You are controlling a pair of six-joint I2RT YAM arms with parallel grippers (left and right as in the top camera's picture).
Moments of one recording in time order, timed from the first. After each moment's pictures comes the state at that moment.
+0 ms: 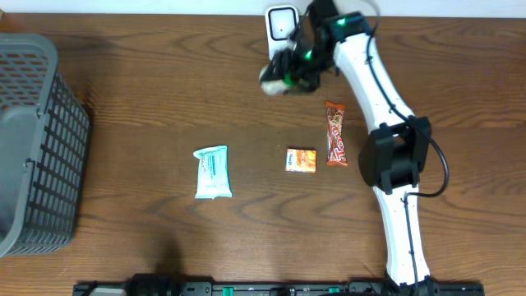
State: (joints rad) left arm -0.02 0.17 1.28 -1.65 0.01 0.12; right arm 0.29 2.51 2.51 -1.24 -0.64 0.41
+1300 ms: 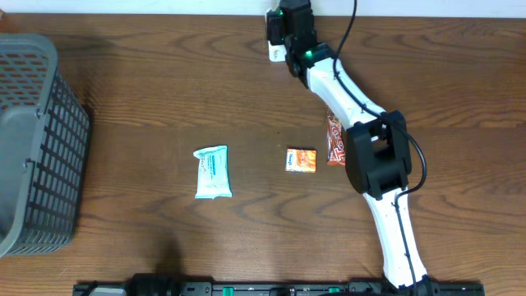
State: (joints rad) left arm -0.02 0.17 1.28 -1.65 0.01 0.12; right arm 0.42 2.50 2.15 -0.09 0.22 0.18
